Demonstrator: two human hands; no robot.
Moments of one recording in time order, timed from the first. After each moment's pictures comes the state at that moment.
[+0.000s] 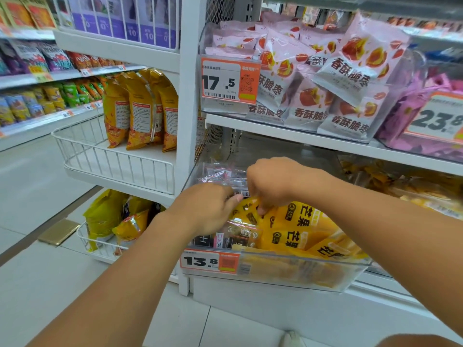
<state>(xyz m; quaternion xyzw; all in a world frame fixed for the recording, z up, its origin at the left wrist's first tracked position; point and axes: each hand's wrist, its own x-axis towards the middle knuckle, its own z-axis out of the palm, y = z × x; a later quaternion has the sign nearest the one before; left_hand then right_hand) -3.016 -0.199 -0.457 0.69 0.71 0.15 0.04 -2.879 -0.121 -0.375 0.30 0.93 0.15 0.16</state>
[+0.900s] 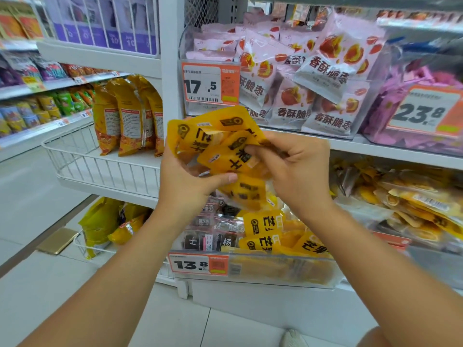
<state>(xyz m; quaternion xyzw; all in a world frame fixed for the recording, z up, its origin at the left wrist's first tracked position) -2.997 -0.201 -0.430 0.45 0.48 0.73 0.20 -2.835 -0.129 -0.391 0.18 0.78 -0.19 -0.57</state>
